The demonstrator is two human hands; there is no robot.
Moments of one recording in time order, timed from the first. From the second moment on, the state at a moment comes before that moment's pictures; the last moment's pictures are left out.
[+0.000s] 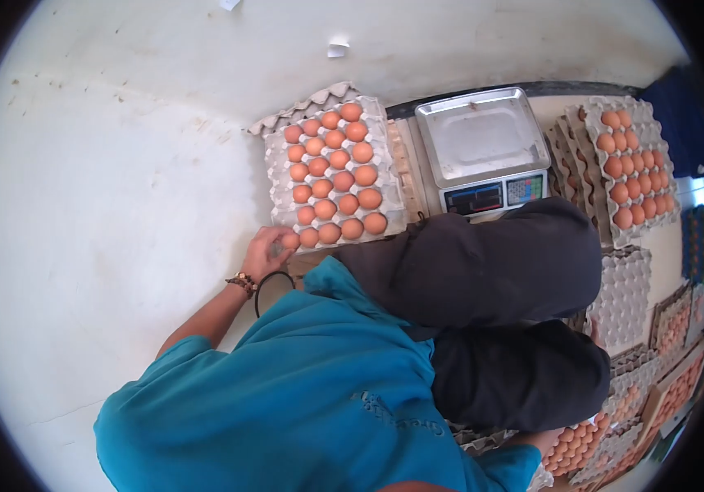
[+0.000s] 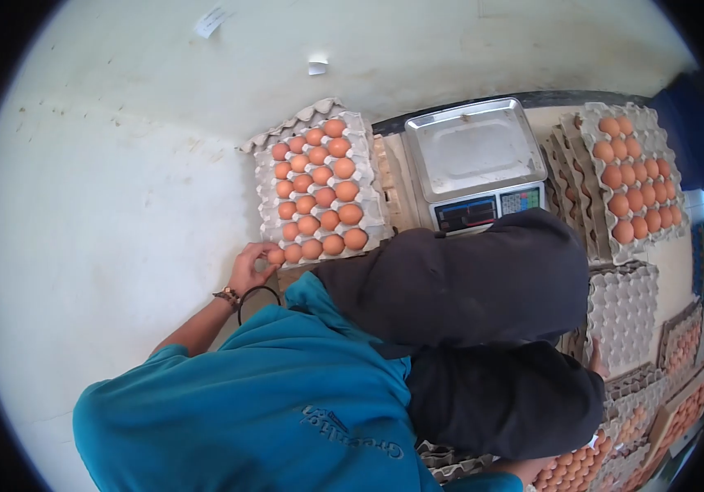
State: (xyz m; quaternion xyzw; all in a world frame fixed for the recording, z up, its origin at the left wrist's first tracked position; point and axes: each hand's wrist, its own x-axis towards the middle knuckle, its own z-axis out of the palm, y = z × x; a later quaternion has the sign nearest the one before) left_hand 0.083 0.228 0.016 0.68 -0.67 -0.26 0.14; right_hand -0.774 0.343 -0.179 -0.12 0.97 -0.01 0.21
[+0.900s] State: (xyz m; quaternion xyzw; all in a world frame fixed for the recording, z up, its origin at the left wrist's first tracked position) left_hand 0.061 0.127 0.019 0.56 -0.73 0.03 0.39; right_hand -0.723 0.341 -0.050 0.23 0.50 -0.81 0.20
